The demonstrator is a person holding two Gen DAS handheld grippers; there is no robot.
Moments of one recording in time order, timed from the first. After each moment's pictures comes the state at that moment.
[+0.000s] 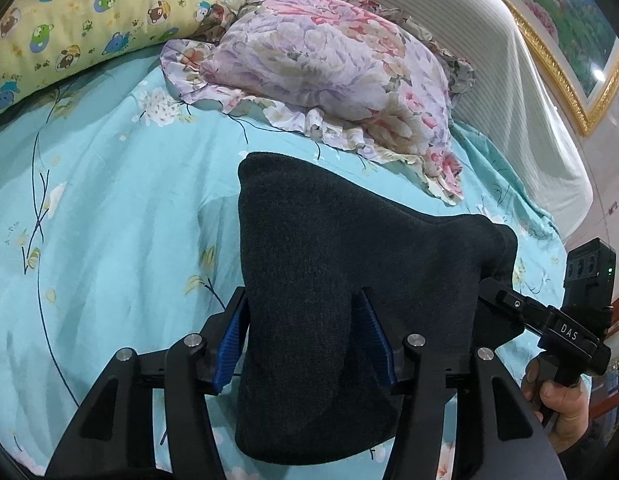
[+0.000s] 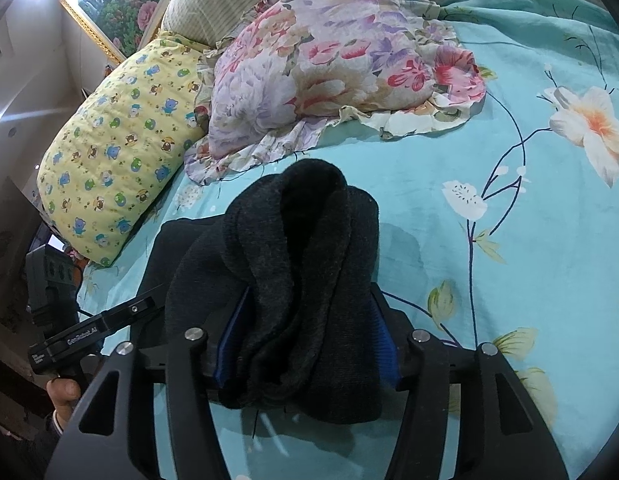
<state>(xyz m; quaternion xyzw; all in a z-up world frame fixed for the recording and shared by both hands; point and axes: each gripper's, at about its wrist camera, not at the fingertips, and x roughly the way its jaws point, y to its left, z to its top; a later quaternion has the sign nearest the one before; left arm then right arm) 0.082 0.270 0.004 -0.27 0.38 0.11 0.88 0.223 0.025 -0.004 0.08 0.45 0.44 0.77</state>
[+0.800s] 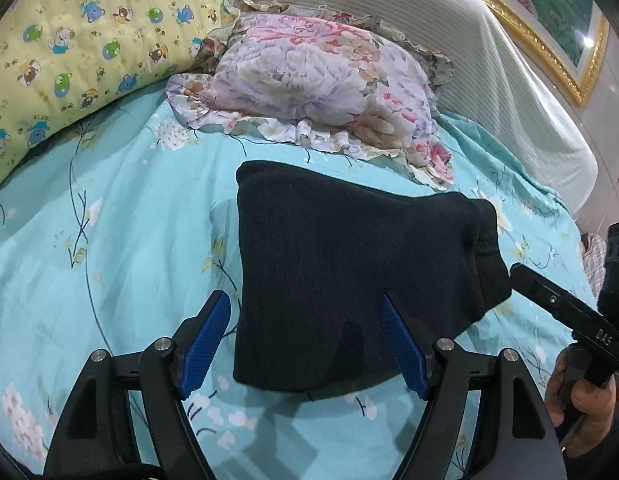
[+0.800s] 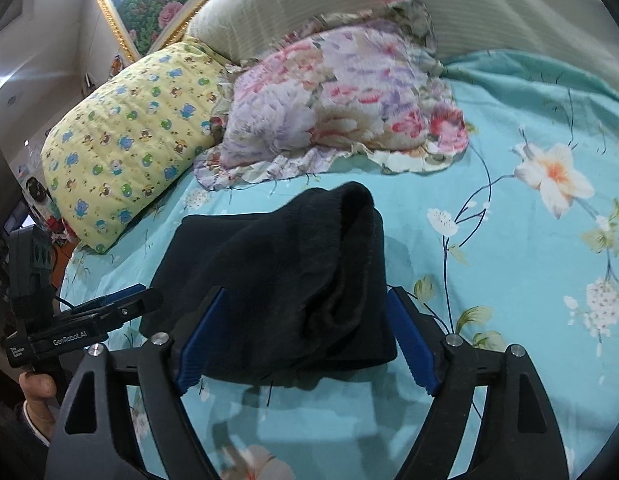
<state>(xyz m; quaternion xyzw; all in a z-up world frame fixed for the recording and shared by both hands) 0.047 0.235 0.032 -0.20 0.37 0.13 0.90 0.167 0.006 0.038 0.03 0.38 0.42 0.82</state>
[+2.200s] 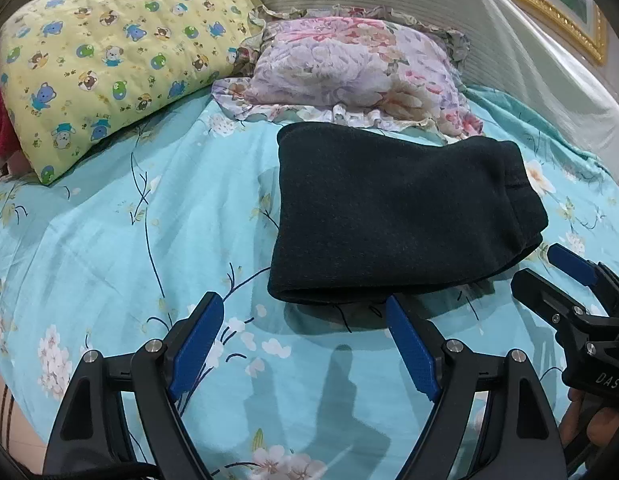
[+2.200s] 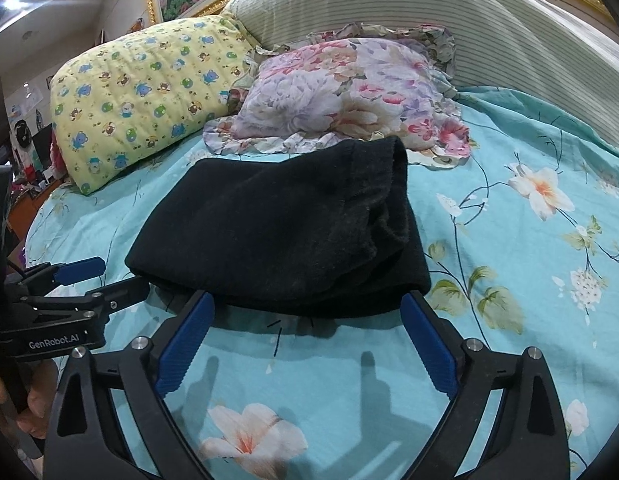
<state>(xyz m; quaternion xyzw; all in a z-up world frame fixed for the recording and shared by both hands) 0.010 0.195 0.012 -0.12 0.38 0.23 0.89 0.096 0.019 0.012 -0.06 0.32 0.40 0.86</state>
